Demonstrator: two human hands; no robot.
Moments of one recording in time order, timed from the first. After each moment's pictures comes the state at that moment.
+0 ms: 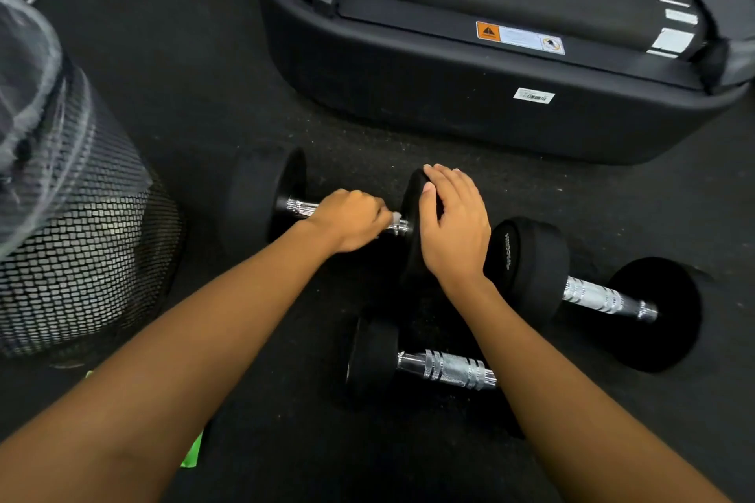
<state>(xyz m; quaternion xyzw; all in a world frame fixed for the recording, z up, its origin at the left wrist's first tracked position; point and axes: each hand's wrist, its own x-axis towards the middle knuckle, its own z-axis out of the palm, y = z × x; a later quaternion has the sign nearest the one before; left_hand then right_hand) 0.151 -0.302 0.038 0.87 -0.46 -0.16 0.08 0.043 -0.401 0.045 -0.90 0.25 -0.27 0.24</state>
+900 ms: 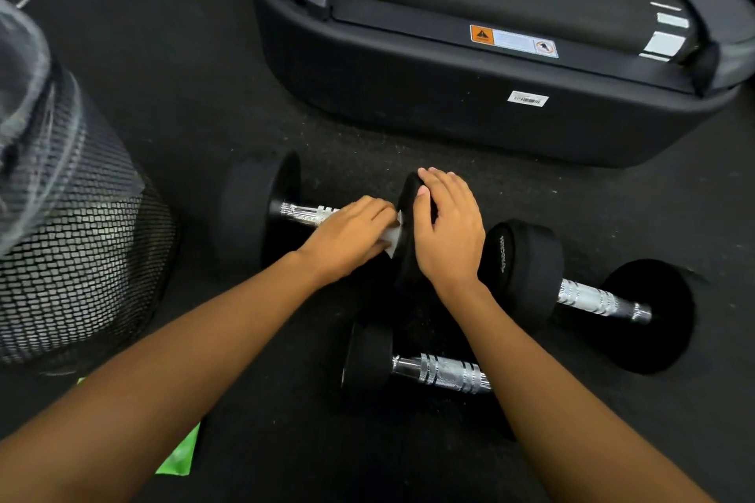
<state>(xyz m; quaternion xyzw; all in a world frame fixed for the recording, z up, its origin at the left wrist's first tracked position) 0.131 -0.284 0.025 0.80 -0.57 -0.01 0.19 0.042 -0.401 0.047 -0.90 0.25 -0.28 0.23</state>
